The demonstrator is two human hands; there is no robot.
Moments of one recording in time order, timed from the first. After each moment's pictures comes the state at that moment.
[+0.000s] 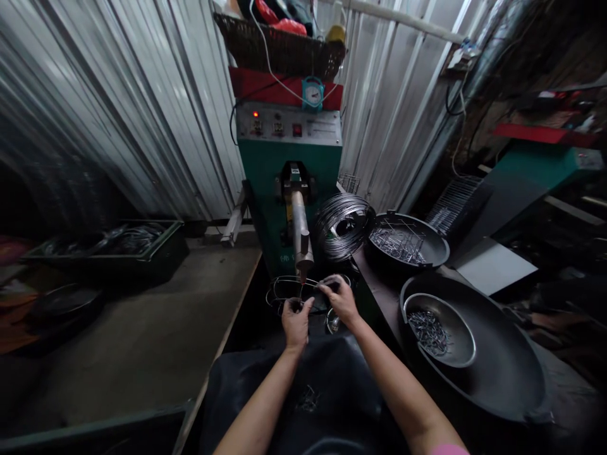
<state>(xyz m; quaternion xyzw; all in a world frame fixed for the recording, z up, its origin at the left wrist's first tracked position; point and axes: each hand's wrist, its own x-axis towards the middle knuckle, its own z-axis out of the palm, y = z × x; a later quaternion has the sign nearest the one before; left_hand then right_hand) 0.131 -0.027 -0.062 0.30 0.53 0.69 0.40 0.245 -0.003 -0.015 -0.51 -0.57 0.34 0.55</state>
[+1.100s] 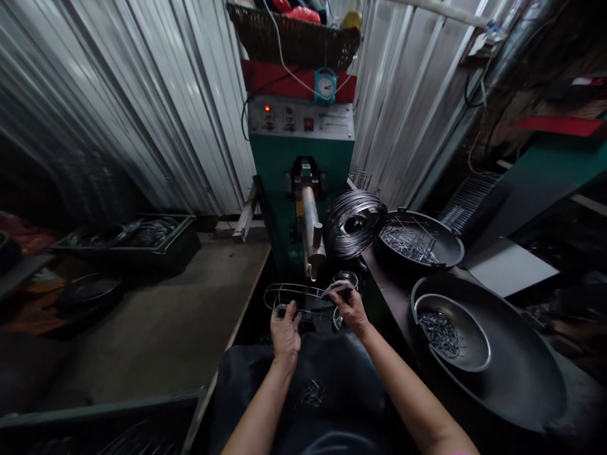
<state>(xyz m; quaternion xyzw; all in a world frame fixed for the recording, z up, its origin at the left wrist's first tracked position) 0.085 -0.044 -0.056 0.07 0.45 0.72 0.52 0.244 -0.021 -0.019 -0.40 -0.65 0.35 0.55</state>
